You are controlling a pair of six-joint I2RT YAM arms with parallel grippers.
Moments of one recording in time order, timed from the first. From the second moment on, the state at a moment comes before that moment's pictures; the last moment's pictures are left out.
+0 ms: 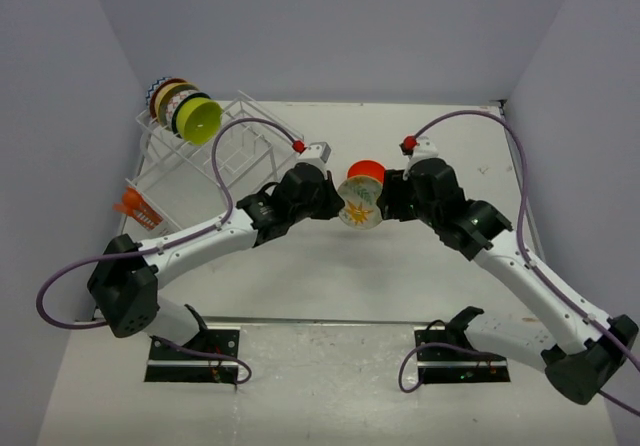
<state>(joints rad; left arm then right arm) -0.86 1.46 1.08 -0.15 -0.14 -0.71 0.62 1.02 1.06 -0.65 0.17 0.39</state>
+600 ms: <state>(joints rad) -0.87 1.45 1.08 -0.15 -0.12 -0.71 0.68 1.05 0.94 -0.47 0.34 0.41</state>
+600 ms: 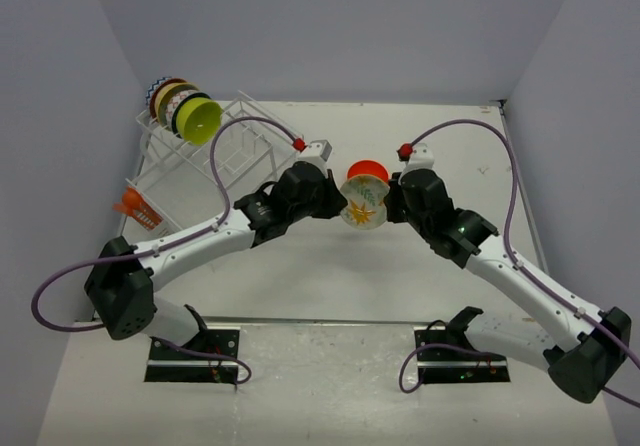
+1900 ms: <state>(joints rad) -0.86 1.33 1.11 -0.19 -0.16 -0.65 0.68 1.02 0.99 -0.41 0.27 0.41</state>
